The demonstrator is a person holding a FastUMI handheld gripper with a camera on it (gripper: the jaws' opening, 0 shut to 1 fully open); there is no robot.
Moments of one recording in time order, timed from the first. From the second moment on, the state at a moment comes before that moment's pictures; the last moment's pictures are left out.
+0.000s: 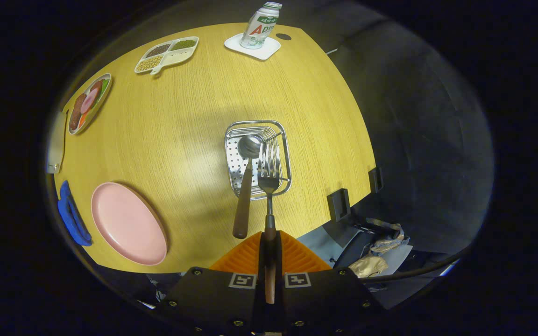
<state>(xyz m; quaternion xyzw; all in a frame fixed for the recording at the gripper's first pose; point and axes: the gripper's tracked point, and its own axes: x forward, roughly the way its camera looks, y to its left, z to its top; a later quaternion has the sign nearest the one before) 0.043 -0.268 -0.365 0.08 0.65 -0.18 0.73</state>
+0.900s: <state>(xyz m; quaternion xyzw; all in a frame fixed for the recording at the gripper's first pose) 0.067 -0.280 -0.340 0.09 0.60 -0.18 0.78</state>
